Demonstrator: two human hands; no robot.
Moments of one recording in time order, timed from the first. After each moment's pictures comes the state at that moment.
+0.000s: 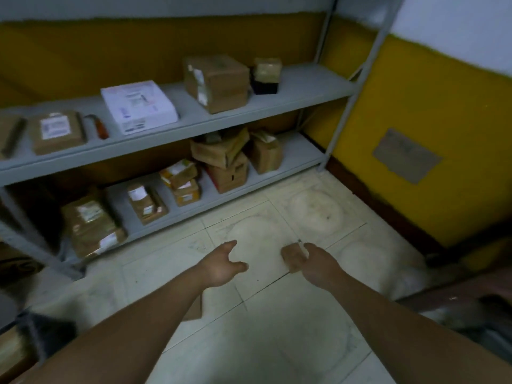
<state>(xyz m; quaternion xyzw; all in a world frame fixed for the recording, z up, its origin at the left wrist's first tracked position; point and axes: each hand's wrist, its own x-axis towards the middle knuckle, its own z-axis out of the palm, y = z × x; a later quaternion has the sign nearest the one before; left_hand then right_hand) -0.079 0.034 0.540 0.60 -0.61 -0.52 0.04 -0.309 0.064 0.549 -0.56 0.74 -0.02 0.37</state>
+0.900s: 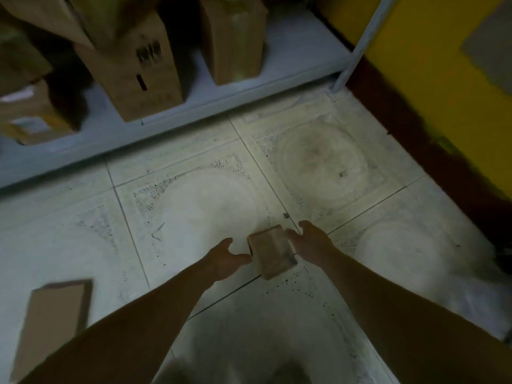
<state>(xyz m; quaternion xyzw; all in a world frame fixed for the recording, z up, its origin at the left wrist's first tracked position) -0.340 -0.237 0.041 0.66 -0.42 -0.62 -0.01 -0.540 -0.248 0.050 -0.47 0.77 0.04 0.42</state>
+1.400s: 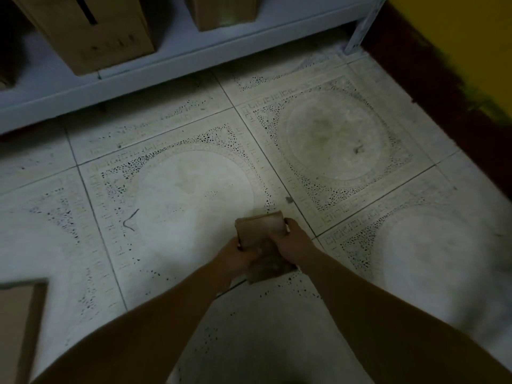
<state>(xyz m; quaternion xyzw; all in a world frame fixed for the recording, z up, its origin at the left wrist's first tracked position) -0.398 -0.234 -0.072 0.63 -0.34 -0.69 0.08 -0.541 -0.248 -0.104 -0.41 0.76 -0.05 0.50</state>
